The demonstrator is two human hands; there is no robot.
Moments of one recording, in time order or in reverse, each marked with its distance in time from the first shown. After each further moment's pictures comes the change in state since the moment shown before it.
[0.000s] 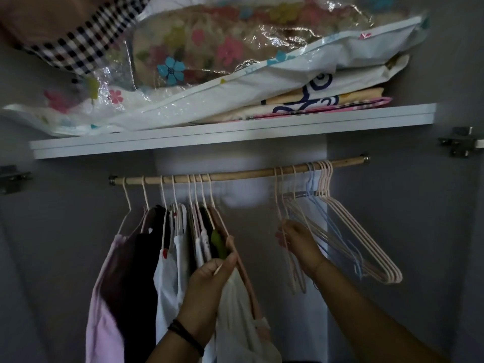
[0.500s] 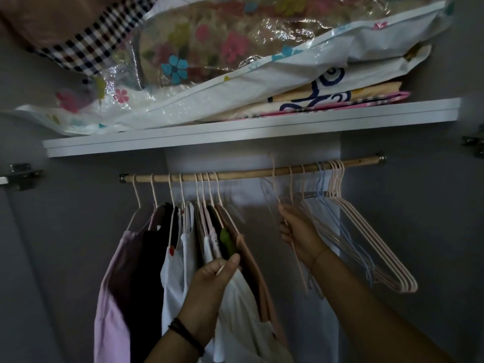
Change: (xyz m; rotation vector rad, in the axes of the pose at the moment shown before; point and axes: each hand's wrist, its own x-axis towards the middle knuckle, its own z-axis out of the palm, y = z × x) left_hand 0.000 0.003 0.006 0.001 0.029 0.006; right_hand 0.020 -0.022 0.011 0.325 -0.204 -0.047
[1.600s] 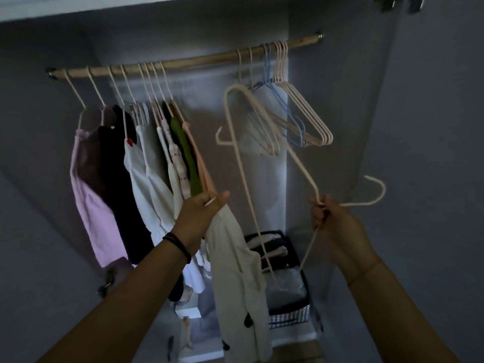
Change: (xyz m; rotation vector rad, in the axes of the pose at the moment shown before) left_hand -0.122 -0.047 0.006 0.311 -0.132 -0.091; right_hand -0.306 0.031 -0.057 0.264 0.464 0.099
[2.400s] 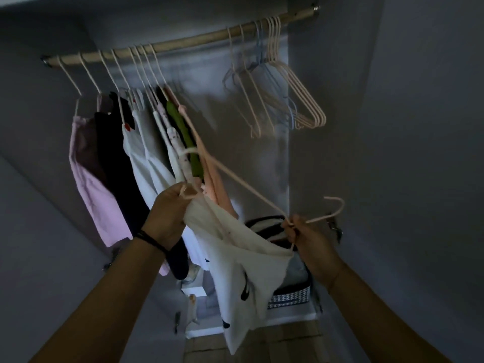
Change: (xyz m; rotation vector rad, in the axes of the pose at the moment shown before) left_hand -0.021 -0.005 -0.007 -0.283 0.089 -0.081; right_hand -0.017 0.055 -0.041 -0.140 -0.088 0.136
